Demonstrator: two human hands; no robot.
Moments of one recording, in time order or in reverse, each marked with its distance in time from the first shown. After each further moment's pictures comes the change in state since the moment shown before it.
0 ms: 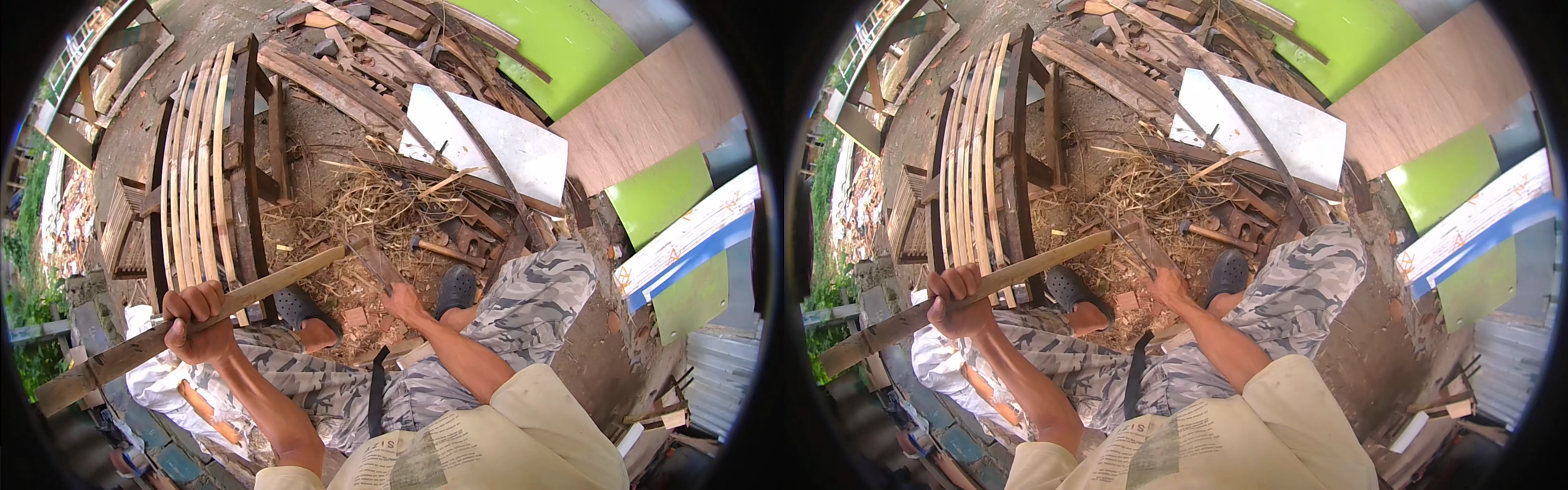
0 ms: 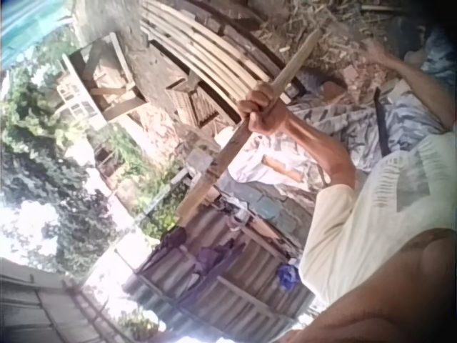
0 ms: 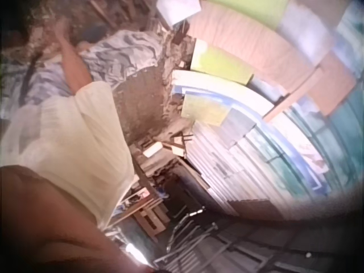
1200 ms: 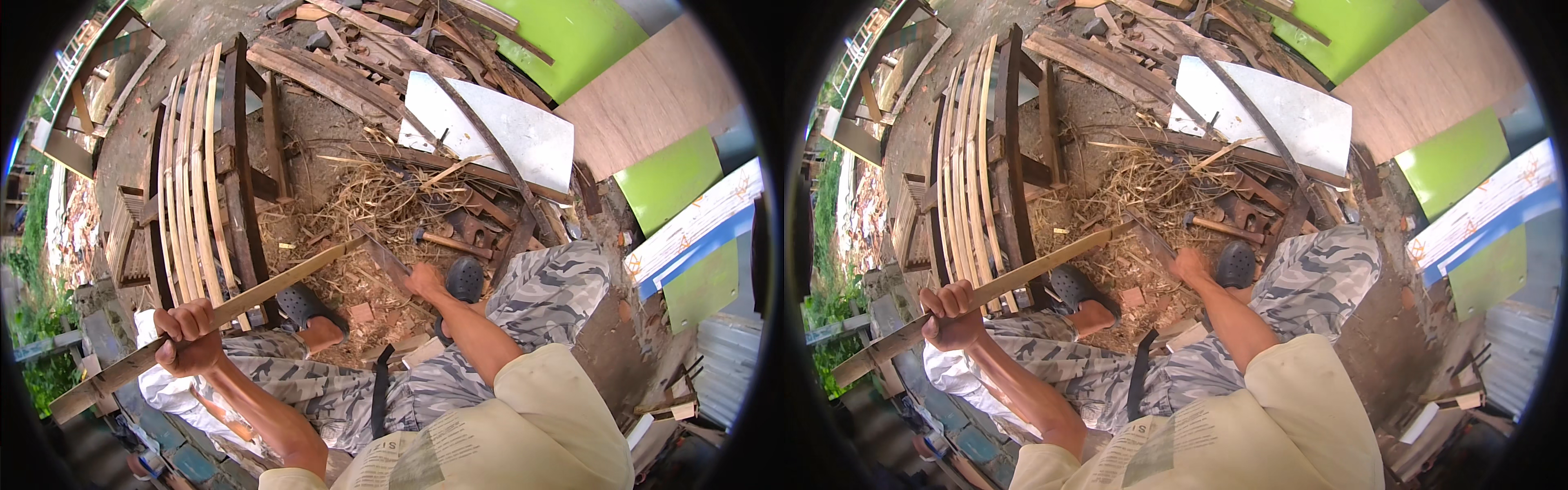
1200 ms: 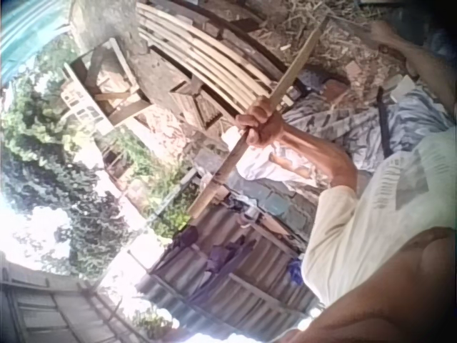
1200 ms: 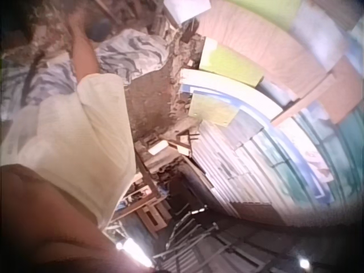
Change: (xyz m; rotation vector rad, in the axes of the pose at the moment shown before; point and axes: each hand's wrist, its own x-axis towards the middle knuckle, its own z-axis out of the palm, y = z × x) left_hand -0.001 0.009 -0.025 -0.017 -0.084 -0.116; right_hand 0.045 0.023 -0.039 -0.258 -0.188 0.317
